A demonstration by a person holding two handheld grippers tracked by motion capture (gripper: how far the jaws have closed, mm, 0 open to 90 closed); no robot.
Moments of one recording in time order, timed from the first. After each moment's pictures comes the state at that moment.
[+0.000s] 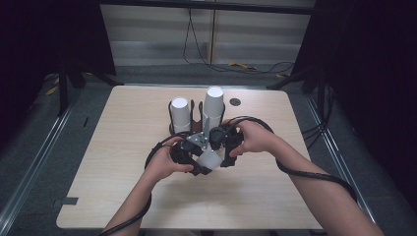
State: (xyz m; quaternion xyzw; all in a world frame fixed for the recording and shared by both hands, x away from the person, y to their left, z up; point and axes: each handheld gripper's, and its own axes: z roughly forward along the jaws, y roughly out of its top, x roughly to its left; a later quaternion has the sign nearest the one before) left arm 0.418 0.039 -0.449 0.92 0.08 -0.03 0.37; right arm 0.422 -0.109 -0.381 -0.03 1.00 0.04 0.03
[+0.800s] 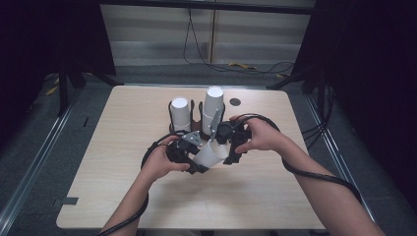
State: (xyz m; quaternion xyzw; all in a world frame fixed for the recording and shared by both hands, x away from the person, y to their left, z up) left arm 0.420 0.050 -0.448 0.92 0.09 -0.02 0.38; right arm 0.429 -0.129 -0.373 0.01 1.00 0.08 0.02
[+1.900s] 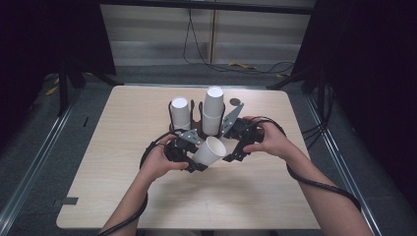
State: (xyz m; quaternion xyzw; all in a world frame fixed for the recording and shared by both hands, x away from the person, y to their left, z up) left arm 0.421 0.056 -0.445 0.92 0.11 -0.02 0.39; right arm 0.430 -0.166 -0.378 0.08 0.97 0.23 0.03
